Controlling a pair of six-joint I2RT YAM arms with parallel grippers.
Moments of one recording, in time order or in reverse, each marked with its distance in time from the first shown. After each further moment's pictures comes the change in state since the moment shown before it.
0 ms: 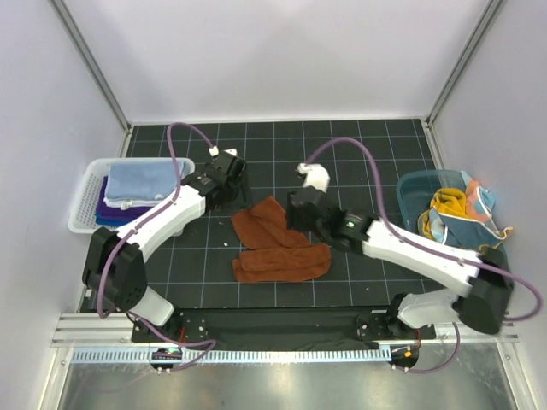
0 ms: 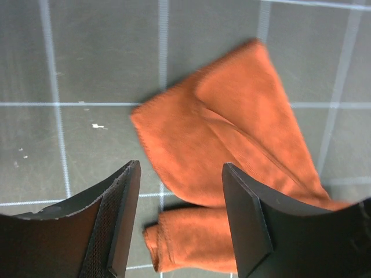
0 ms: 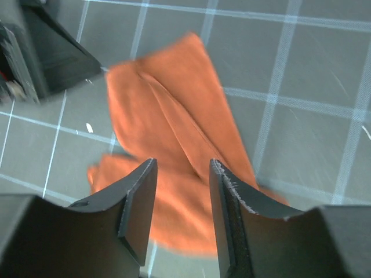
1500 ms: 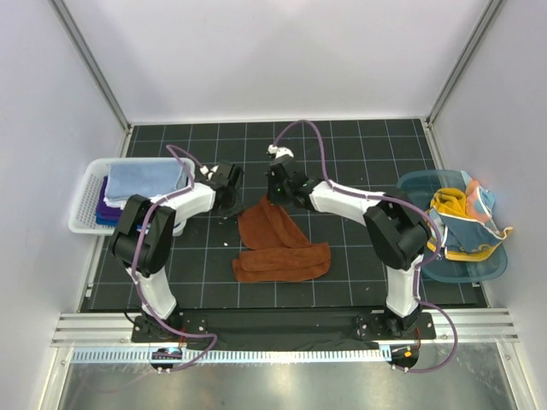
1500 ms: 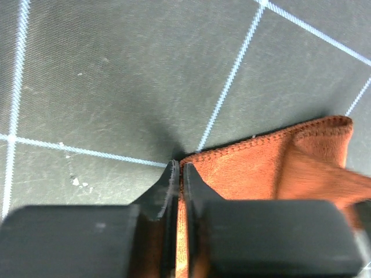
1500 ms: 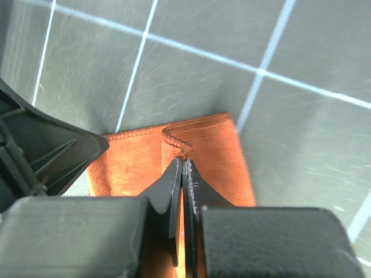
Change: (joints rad) left arm 0.119 0.274 -0.098 0.235 0.034 -0.257; right arm -0.233 0.710 0.315 0.348 -0.386 -0.213
